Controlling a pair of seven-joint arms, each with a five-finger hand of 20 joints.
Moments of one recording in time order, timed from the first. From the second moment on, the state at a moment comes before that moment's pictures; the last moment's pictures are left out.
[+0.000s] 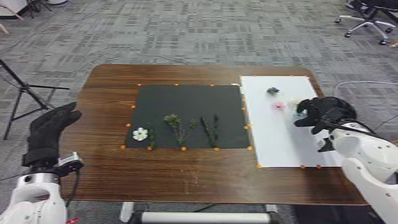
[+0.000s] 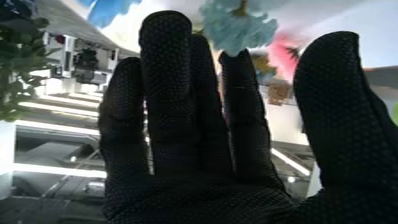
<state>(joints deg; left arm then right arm) 118.4 -65.8 -104.7 -106.6 64.0 10.5 16.6 -93.8 -39.4 78.1 -99.1 -137.3 -4.5 9.1</state>
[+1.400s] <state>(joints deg) 118.4 -65.3 -105.6 -106.3 64.0 11.7 16.5 -52.7 -52.2 42.8 -100.3 -112.1 -8.4 -1.7</state>
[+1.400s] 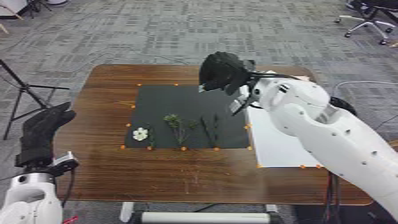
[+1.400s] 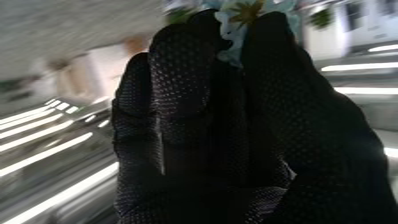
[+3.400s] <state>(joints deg) 113.5 -63.0 -101.1 -105.1 62.8 12.3 19.4 -56.4 -92.9 47.3 -68.6 -158.0 -16.3 -13.8</state>
